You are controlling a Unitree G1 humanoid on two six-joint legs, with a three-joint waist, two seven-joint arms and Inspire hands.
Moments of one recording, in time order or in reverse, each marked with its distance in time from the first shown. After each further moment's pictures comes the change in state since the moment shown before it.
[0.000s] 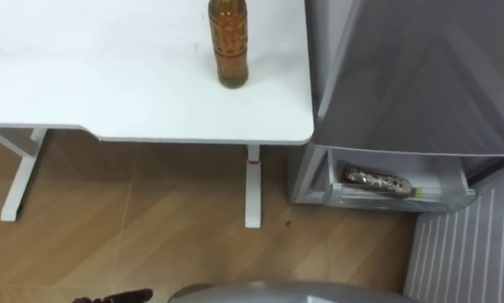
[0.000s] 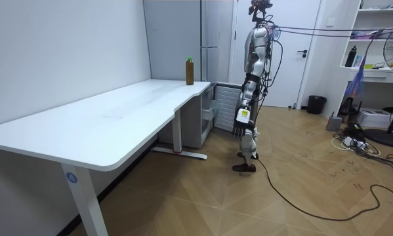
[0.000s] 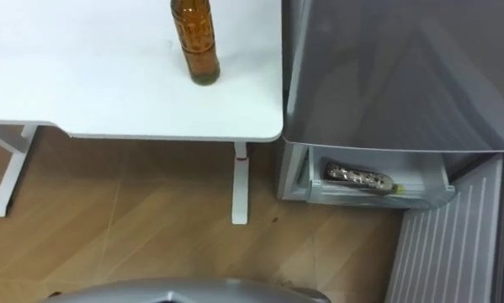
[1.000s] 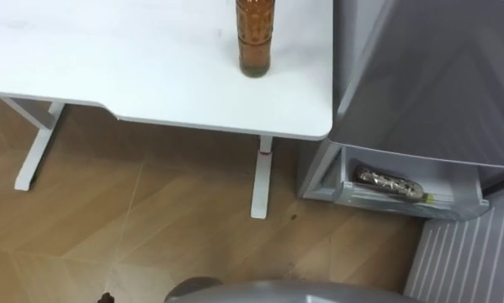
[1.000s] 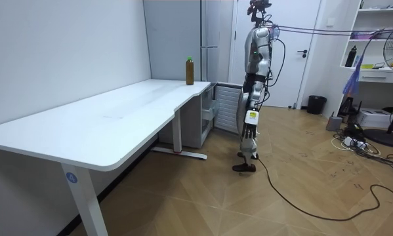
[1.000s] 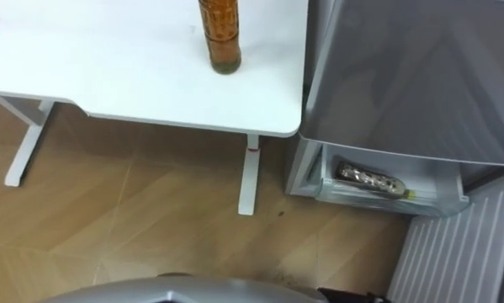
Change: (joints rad) left arm 0.038 0.019 -0.158 0.082 0.448 0.056 -0.268; right arm -0.042 0.000 0.061 0.032 0.190 -0.018 0.098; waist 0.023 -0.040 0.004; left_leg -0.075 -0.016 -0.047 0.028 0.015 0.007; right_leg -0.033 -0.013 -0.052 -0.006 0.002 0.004
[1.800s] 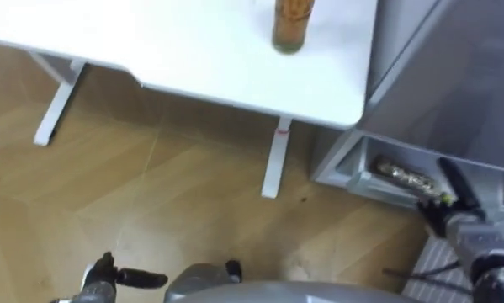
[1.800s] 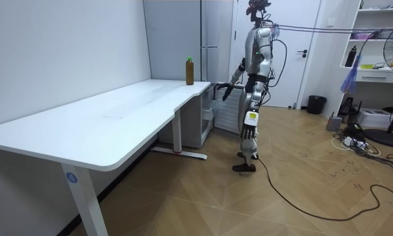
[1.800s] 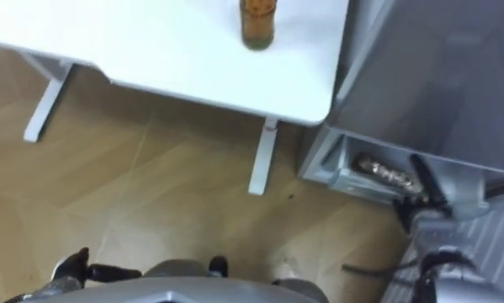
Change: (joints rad) left arm -0.081 0.064 -0.072 -0.016 -0.092 -0.024 -0.056; right arm -0.169 -0.098 -0.187 -0.165 1.004 -0.023 -0.109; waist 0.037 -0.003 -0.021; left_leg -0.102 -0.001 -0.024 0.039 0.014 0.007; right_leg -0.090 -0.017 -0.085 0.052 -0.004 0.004
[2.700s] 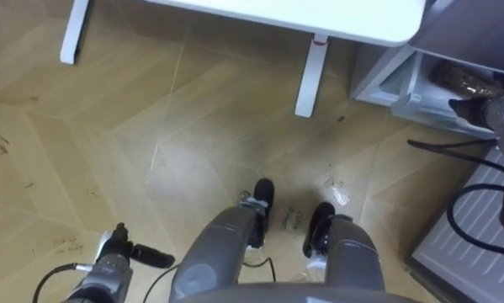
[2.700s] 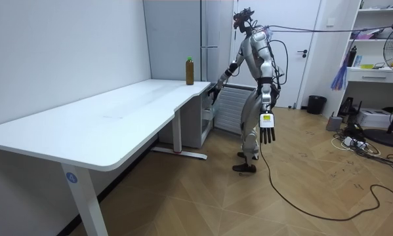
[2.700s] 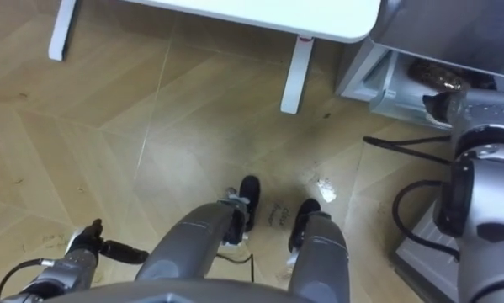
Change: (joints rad) left arm -0.172 0.005 -0.200 0.058 -0.002 0.020 0.078; right arm -0.640 -0.202 -0.078 0.144 0.217 -0.004 -0.329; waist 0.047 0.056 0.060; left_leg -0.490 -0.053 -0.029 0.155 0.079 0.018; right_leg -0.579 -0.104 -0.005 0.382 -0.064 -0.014
